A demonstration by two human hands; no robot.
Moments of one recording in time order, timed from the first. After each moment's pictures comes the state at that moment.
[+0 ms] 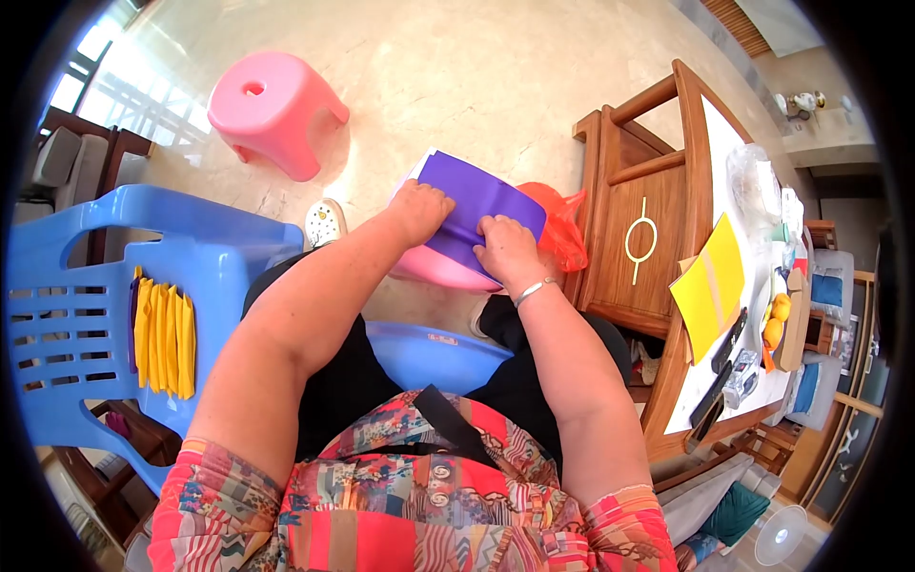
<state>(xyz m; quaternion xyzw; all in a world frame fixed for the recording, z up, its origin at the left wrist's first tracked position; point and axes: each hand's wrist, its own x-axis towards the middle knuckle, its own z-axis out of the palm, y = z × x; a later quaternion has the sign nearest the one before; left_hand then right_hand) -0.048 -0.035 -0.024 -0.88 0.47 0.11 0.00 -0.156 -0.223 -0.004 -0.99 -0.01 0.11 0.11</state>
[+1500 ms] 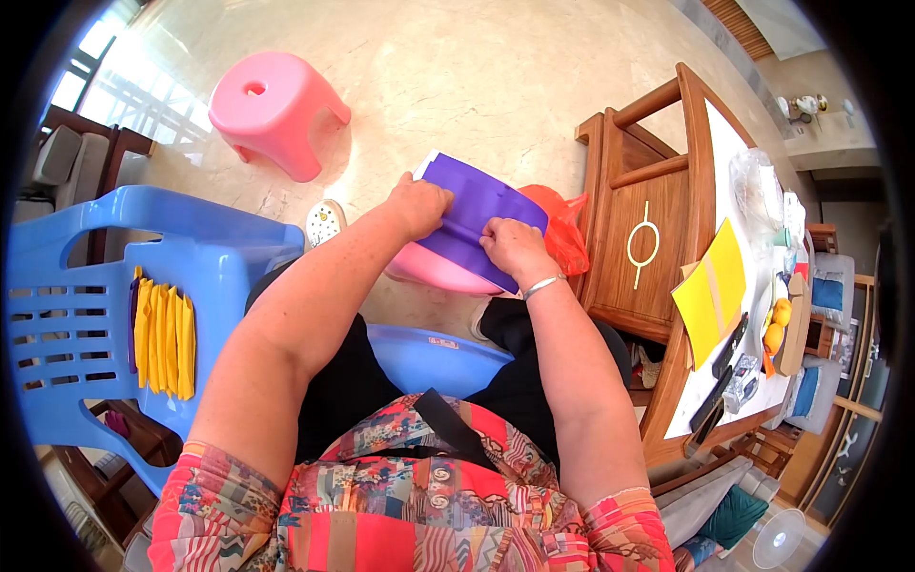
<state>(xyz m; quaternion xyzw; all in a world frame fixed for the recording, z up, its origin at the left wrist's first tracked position) -0.032 -0.036 -0.013 -0.89 0.39 0.21 -0.07 -0.138 -0.234 0.004 -0.96 0.07 0.23 0.15</state>
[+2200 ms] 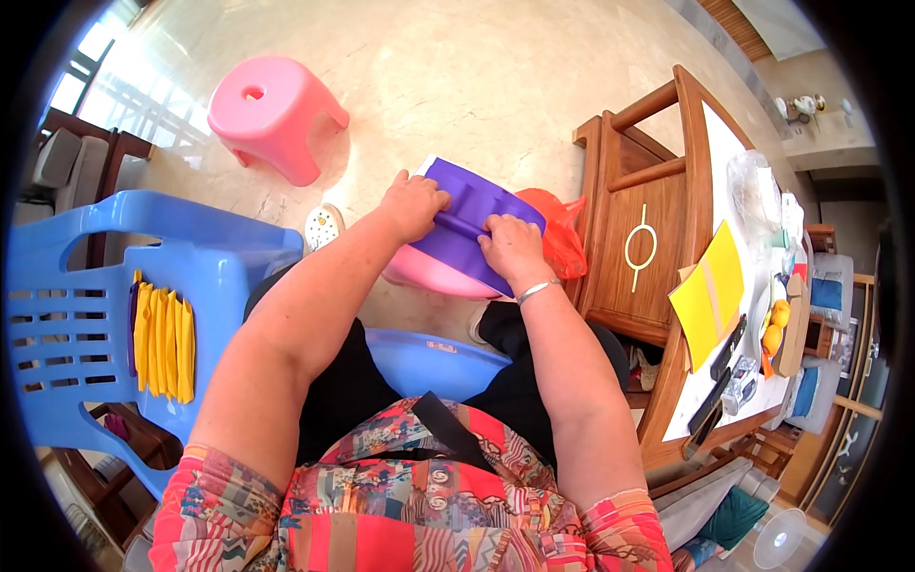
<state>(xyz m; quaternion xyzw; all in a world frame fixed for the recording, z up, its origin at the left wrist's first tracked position) -0.032 -0.027 -0.019 -0.90 0.43 0.09 -0.10 -0.141 -0.232 -0.009 -0.99 0.04 0.10 0.09</state>
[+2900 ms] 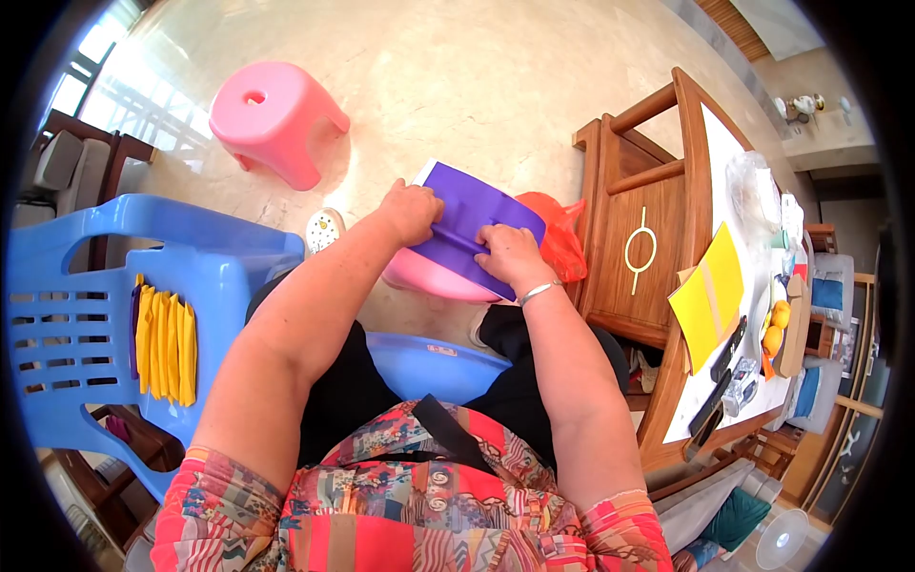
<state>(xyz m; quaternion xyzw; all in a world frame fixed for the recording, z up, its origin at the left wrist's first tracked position) -0.027 -0.029 -0.011 -0.89 0.40 0.19 -0.05 -0.139 -0.239 -0.009 -0.97 -0.01 0.20 0.14</state>
